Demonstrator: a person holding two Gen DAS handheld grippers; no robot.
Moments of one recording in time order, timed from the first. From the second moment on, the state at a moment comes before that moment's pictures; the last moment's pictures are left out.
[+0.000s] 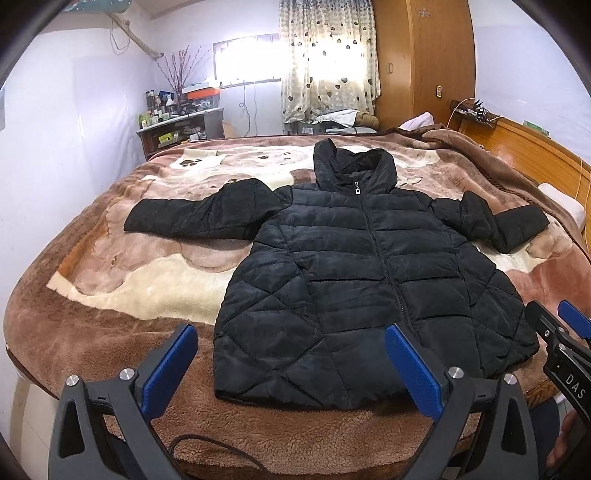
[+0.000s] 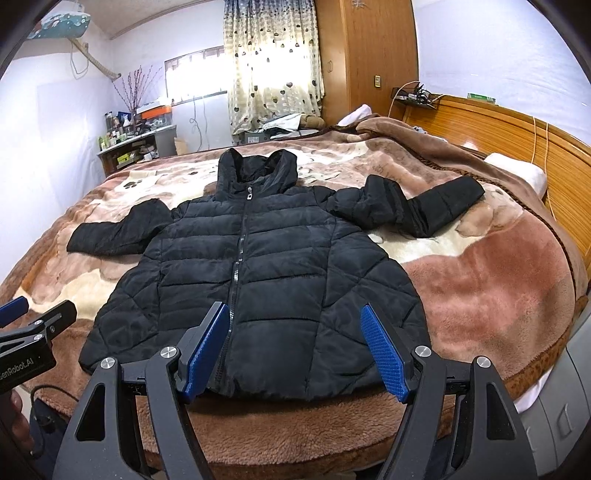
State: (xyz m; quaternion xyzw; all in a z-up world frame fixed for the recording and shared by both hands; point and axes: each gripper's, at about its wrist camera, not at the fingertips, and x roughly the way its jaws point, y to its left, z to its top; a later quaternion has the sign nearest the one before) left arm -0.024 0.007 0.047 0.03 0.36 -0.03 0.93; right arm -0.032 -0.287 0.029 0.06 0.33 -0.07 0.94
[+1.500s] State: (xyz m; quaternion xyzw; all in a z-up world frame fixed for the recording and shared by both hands) left arm 0.398 0.340 -0.093 -0.18 0.44 0.22 0.85; right arm 0.224 -0.150 -0.023 -0.03 0.39 0.08 0.92
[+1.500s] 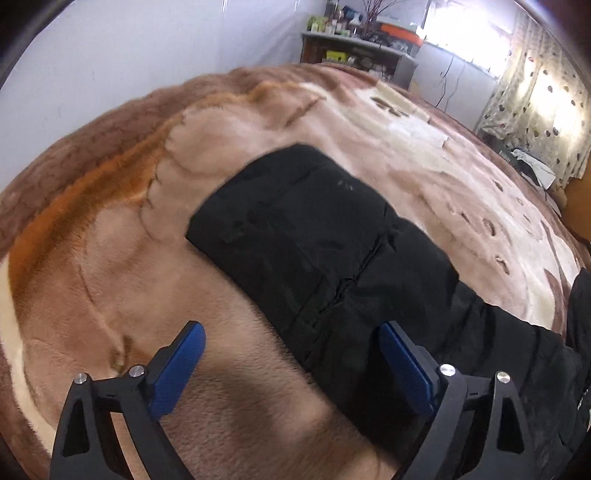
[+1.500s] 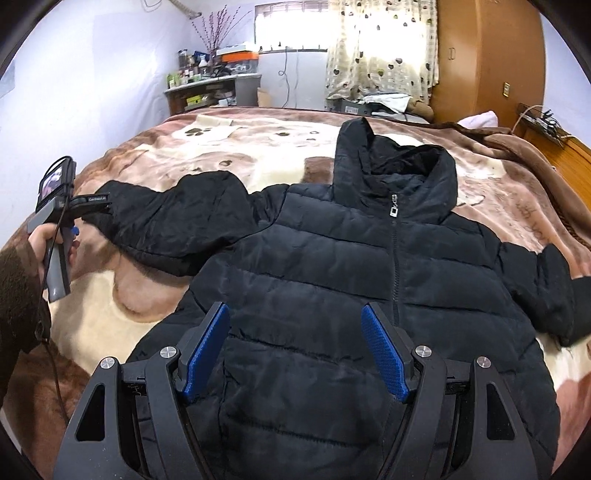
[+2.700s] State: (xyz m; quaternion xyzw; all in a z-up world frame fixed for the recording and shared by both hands) left arm 0.349 -0.046 0.047 -0.06 0.35 -0.18 0.92; right arm 0.208 -0.299 0.013 0.10 0.34 0.00 0.94
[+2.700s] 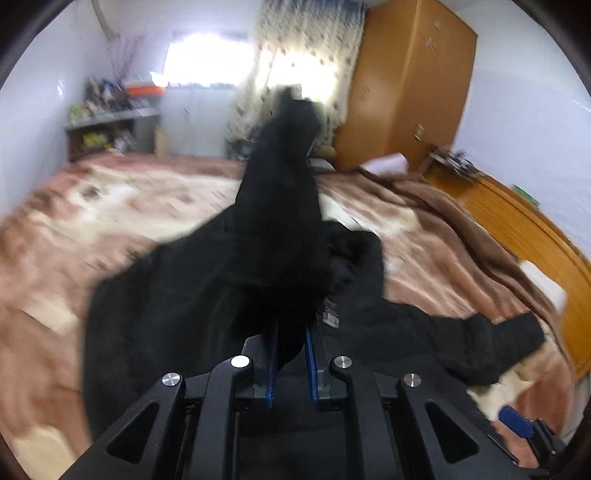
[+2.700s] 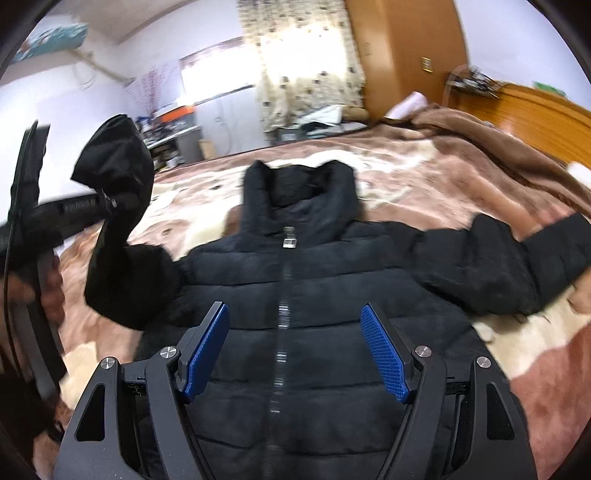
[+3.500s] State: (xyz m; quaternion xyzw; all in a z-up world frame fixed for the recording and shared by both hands) left arm 0.340 -0.094 -0.006 -0.04 0.40 -0.26 0.88; right arm 0.244 -0.399 -0.030 0.14 0.39 -0.06 0.91
